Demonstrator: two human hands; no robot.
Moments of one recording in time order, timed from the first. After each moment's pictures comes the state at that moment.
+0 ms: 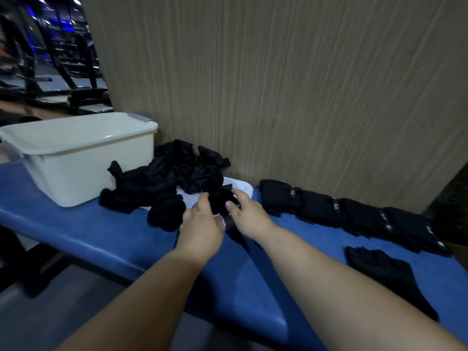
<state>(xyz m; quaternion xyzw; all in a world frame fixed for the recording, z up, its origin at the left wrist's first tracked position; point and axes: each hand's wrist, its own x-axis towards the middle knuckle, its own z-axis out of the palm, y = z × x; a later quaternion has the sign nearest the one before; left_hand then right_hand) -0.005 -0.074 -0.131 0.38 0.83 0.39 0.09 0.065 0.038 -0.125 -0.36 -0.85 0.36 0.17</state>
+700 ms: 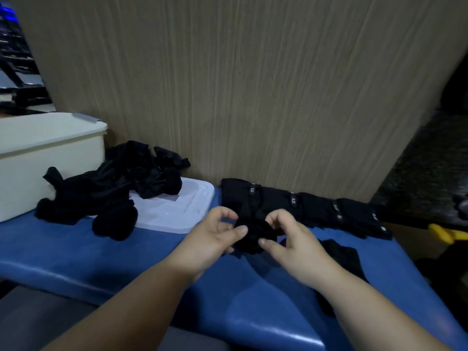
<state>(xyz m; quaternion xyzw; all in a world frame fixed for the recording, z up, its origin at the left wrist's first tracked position) 0.069 -0.052 -0.112 0.44 0.57 0.56 0.41 0.238 0.031 -0.102 -0.31 -0.86 0.31 0.27</state>
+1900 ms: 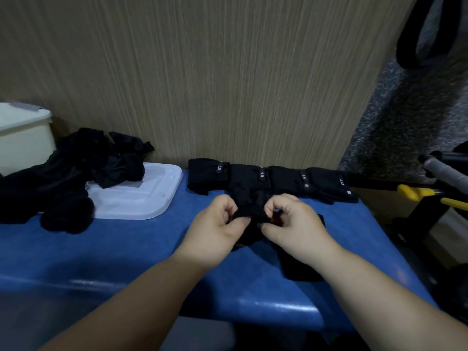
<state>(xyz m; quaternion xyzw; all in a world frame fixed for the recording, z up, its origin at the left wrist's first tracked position) 0.141 -0.037 -0.111 0.51 0.64 0.50 0.28 0.290 0.044 -0.112 -0.35 -0.83 0.28 0.34</state>
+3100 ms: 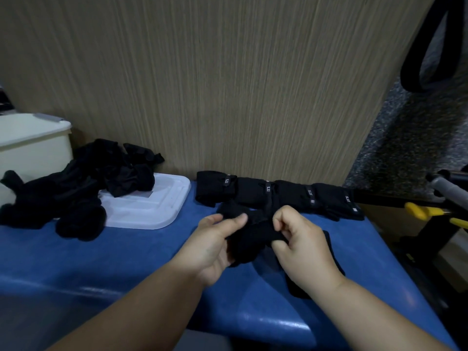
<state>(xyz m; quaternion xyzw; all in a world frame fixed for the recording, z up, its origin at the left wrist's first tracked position) 0.132 -0.028 -0.111 0.19 0.45 0.64 0.59 0.289 0.027 -0.111 -0.33 -0.83 0.19 0.40</state>
